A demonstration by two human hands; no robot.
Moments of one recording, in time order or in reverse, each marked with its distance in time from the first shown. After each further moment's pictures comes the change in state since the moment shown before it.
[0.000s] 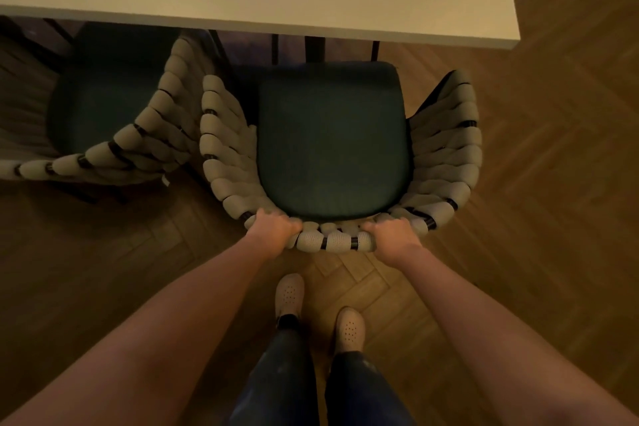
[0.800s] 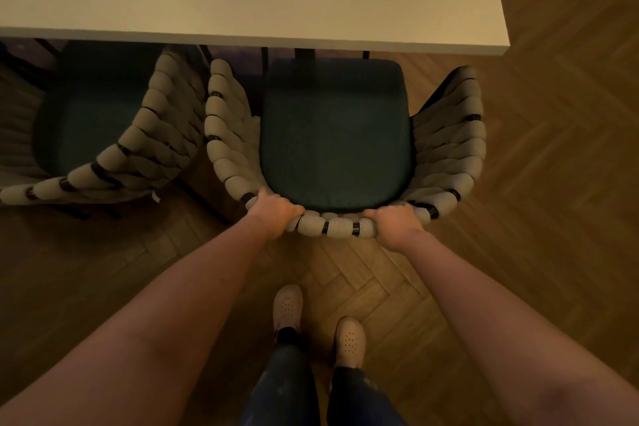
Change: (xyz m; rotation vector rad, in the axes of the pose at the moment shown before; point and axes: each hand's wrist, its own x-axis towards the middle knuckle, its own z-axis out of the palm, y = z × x) left_hand 0.044 -0.013 -0.047 0.114 0.051 0.044; right_hand 0.026 0.031 -0.035 0.027 -0.006 0.027
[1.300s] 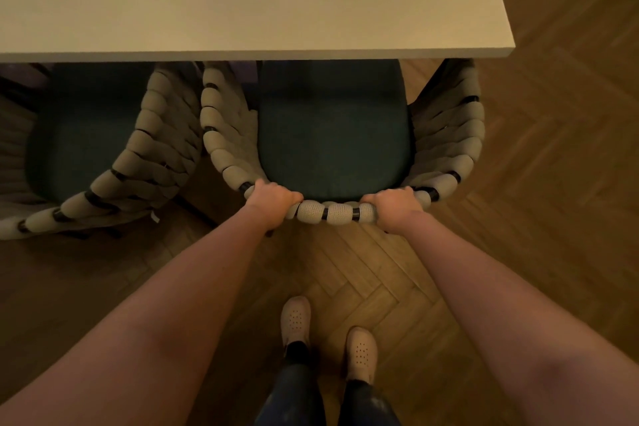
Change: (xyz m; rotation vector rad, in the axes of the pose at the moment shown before) left_hand 0.035 -0.039 -0.022 0.004 0.085 -0.026; right_hand 0.050 0.006 -0.031 0.013 -0.026 0.043
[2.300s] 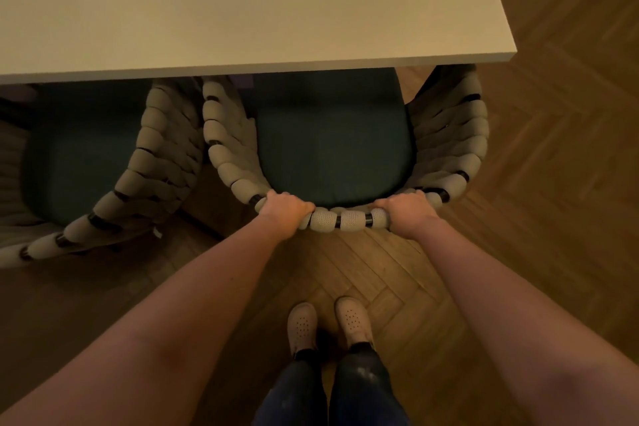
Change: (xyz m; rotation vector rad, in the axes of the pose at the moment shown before) left_hand 0.008 -0.004 -0.010 -0.042 -0.034 0.077; right_hand 0.005 0.006 -0.007 -0.026 0.026 0.038
